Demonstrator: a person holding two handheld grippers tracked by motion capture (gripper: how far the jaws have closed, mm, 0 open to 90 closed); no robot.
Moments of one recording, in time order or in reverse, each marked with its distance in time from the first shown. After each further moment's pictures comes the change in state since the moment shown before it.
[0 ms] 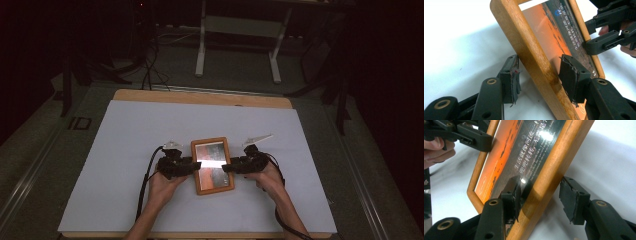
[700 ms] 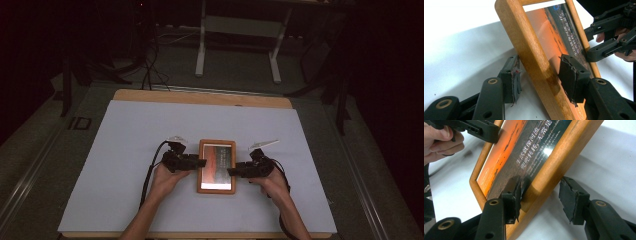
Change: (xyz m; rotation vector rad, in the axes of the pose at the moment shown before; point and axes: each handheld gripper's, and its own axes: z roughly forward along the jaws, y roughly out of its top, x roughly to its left) left arm 0.016 0.011 0.021 0.040 -0.135 -0.010; right arm 0.001 -0.016 -0.010 0.006 -0.029 0.086
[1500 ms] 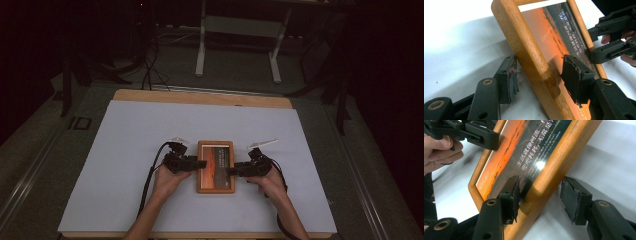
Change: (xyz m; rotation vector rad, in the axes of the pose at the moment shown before) left arm -0.002 -0.003 0.006 0.026 0.053 -0.049; right arm -0.007 0.000 0.009 0.000 0.033 0.053
